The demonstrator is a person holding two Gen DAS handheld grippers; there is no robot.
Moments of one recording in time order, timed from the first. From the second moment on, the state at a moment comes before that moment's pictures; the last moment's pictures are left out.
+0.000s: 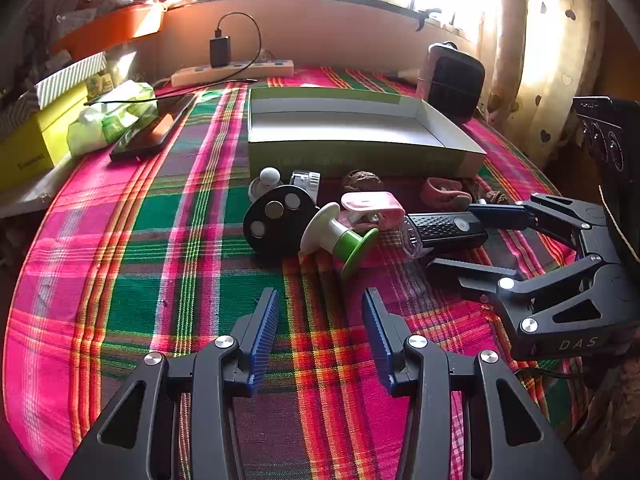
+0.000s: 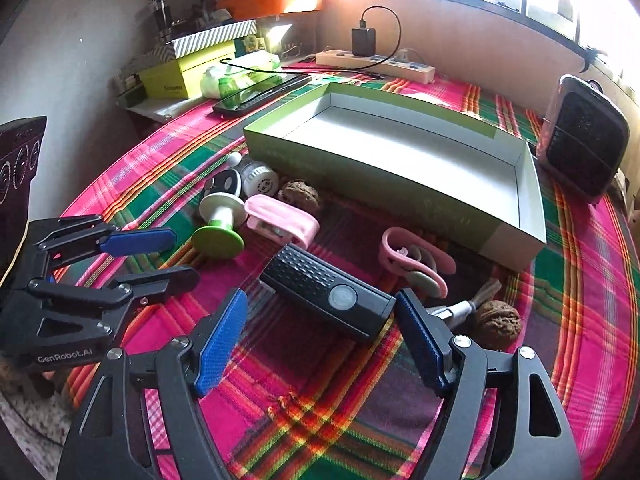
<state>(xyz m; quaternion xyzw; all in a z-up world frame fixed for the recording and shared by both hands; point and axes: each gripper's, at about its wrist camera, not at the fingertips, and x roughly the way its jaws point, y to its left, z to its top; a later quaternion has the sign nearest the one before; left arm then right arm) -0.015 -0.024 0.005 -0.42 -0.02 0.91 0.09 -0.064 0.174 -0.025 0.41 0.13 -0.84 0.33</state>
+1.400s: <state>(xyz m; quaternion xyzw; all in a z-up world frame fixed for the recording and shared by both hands) -0.033 -0.019 0.011 -0.40 -0.01 0.91 0.13 -0.049 0.175 -0.030 0.41 0.12 -0.85 0.30</state>
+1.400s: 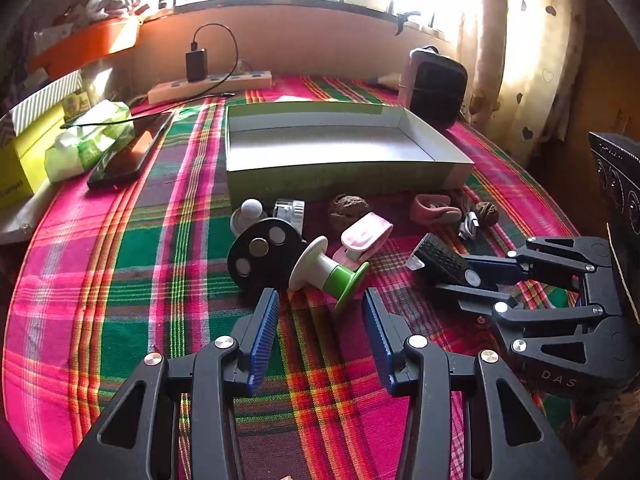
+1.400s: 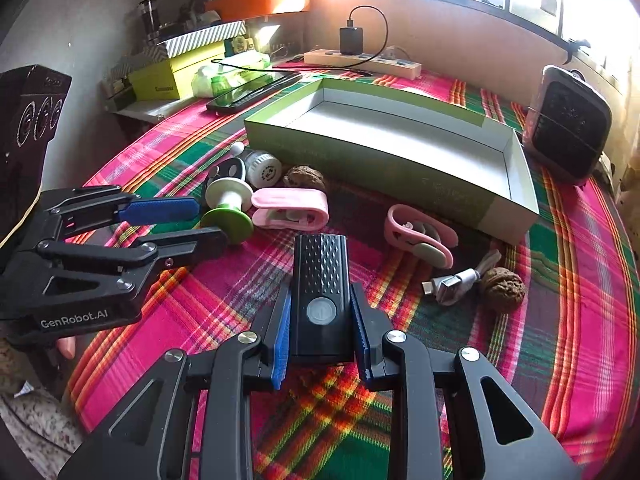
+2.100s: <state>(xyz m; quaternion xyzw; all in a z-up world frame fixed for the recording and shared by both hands) -0.060 -0.007 0.007 -0.43 -0.01 0.89 0.16 -0.043 0.184 -0.030 0.41 0.11 -0.86 0.28</state>
